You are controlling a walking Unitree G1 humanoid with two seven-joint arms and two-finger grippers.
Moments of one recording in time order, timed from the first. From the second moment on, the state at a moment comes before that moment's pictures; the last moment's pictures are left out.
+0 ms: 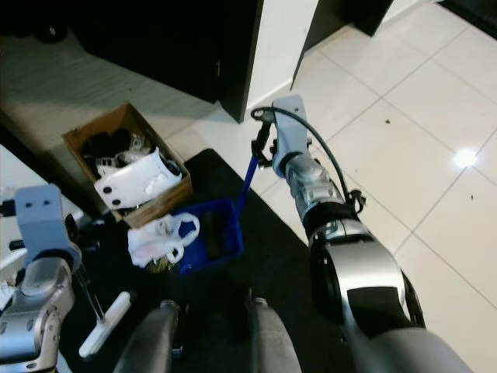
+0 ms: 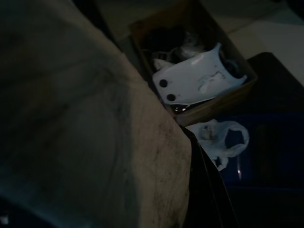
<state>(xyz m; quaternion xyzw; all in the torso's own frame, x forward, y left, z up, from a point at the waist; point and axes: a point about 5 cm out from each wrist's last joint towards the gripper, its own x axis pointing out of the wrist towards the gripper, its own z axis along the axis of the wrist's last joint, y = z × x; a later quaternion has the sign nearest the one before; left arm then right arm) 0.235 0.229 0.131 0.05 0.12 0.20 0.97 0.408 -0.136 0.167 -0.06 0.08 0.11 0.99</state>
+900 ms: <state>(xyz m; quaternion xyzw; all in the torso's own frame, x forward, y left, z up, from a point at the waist) 0.166 0.268 0.154 0.10 0.12 0.29 0.94 0.416 -0.136 0.194 -0.05 0.04 0.10 0.99</state>
